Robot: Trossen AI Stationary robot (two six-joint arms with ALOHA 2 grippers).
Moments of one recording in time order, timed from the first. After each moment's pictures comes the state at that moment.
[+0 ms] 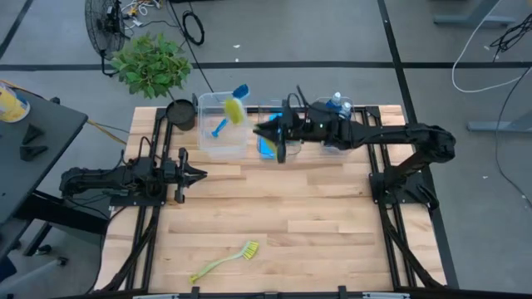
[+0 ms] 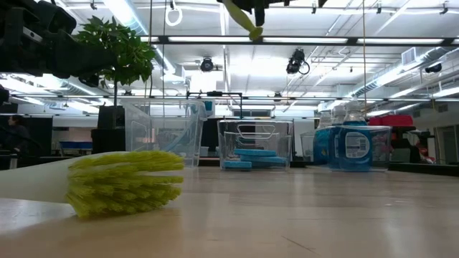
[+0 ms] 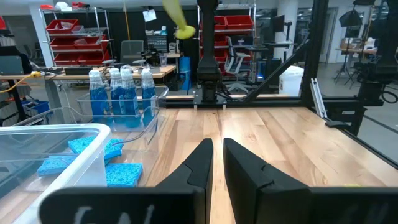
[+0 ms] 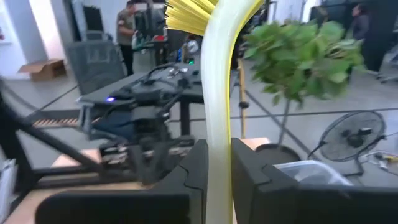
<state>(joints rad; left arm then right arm) 0.00 0.01 0.01 0.05 -0.06 0.01 -0.15 1.50 1.24 0.23 -0.08 0.00</state>
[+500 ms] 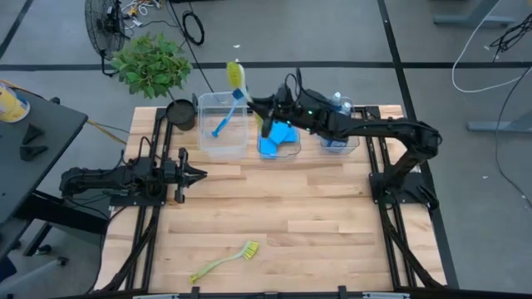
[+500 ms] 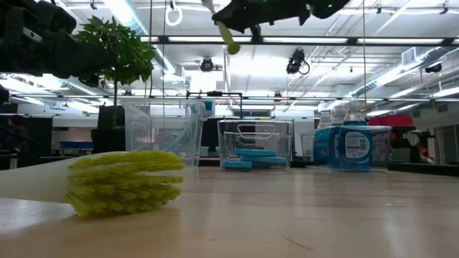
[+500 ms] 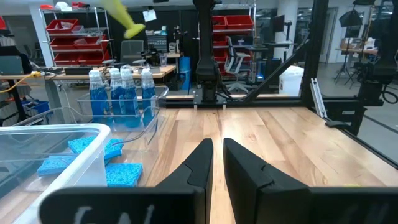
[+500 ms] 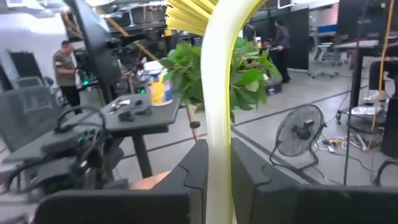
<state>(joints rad) 0.00 0.01 0.01 0.05 -0.06 0.01 -0.27 1.64 1.31 0.39 0.06 0.13</state>
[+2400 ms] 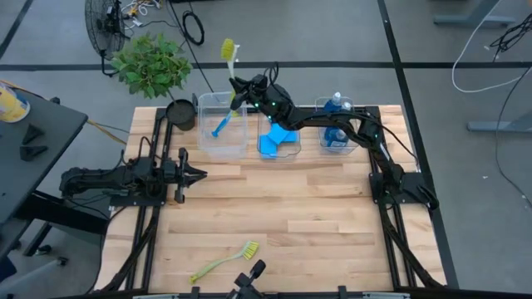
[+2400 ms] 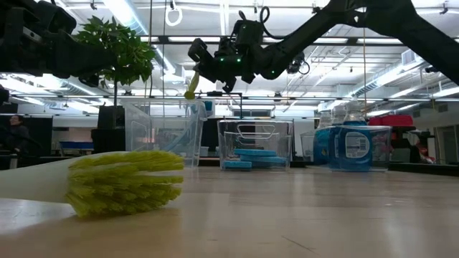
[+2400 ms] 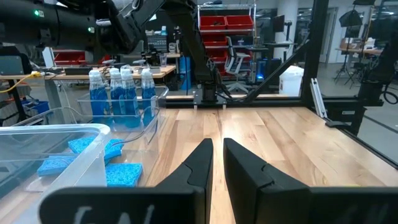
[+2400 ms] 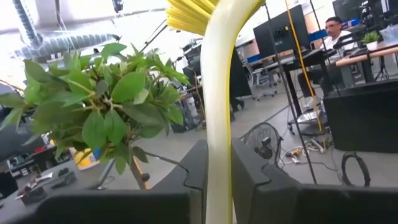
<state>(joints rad) 0.00 0.01 0.01 0.05 -0.06 0.01 -0.41 2.22 1.68 0.76 0.23 0.31</state>
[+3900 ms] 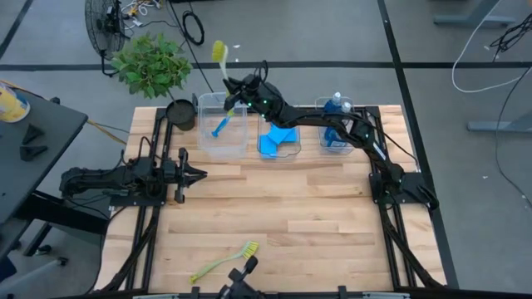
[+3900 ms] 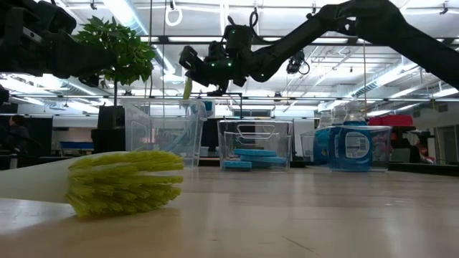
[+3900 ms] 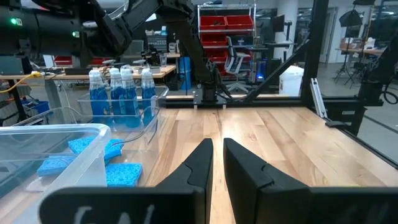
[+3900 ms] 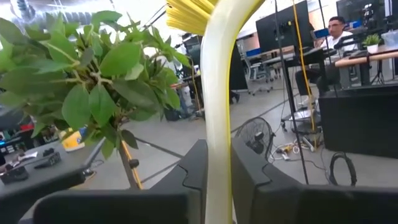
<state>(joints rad) 0.00 0.01 0.01 0.05 -0.06 0.01 -0.42 2.32 1.83 0.65 0.22 0.24</state>
